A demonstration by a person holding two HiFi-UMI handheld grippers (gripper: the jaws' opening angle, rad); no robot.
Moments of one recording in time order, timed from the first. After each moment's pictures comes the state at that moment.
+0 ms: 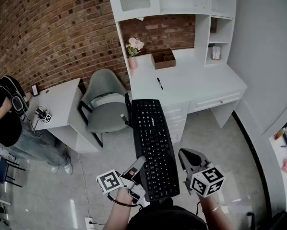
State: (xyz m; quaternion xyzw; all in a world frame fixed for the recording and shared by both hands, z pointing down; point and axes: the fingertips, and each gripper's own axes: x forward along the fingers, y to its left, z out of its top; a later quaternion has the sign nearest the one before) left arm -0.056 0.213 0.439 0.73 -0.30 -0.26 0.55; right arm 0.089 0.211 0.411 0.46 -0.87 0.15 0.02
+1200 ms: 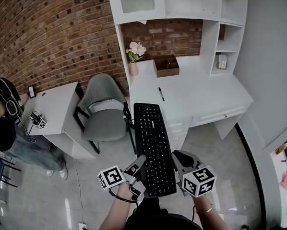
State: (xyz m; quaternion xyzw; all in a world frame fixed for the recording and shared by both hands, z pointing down) left arm -0.043 0.089 0.480 0.73 -0.34 -0.22 0.54; right arm 0.077 0.098 0.437 0.44 -0.88 0.15 0.06
